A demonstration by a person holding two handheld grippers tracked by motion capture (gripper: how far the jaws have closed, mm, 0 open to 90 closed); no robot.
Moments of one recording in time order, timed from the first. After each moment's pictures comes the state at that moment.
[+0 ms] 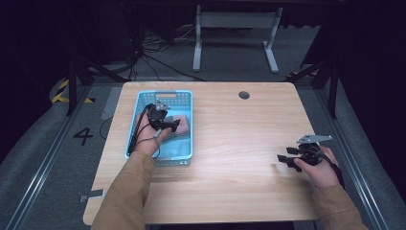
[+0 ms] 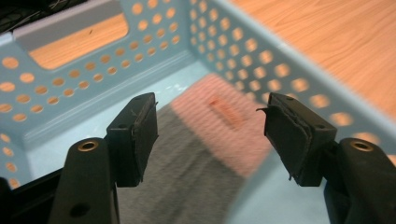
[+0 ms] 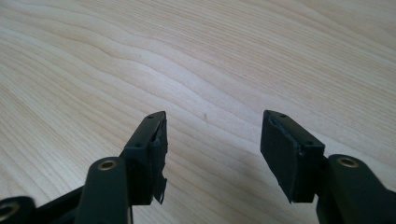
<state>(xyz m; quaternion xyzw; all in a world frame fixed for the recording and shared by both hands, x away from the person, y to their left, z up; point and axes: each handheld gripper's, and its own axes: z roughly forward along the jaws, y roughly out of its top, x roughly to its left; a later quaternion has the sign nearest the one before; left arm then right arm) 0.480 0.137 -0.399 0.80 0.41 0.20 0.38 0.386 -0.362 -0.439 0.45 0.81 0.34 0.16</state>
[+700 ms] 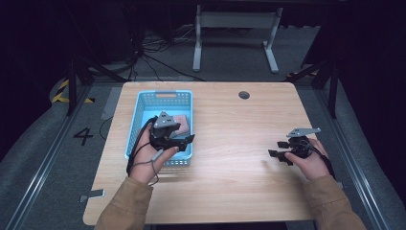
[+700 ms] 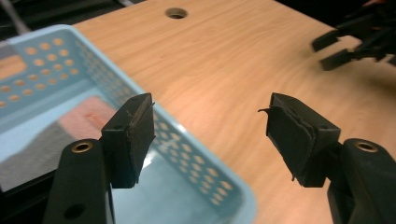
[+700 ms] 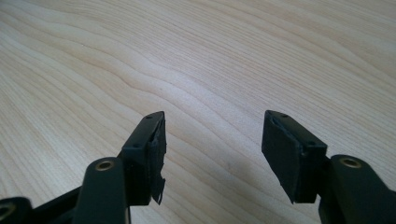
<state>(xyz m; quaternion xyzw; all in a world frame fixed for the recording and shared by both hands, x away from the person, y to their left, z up) 0.386 0.112 -0.355 0.81 0.34 0.13 0.46 0.407 -0.338 -0.433 0.42 0.83 0.34 0.15</state>
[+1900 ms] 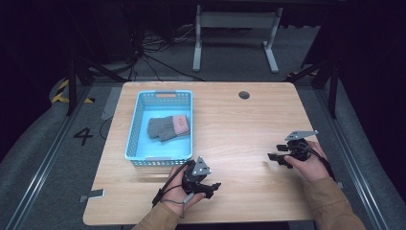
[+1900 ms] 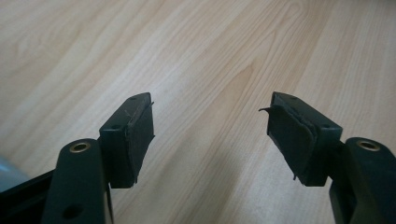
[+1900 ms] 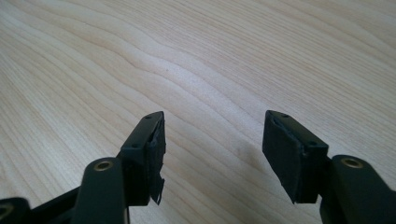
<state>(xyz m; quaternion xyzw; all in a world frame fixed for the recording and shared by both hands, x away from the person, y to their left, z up) 0.326 0.035 -0.454 0.87 0.26 0.07 0.41 0.403 -0.336 -0.441 0.41 0.84 0.33 0.14</state>
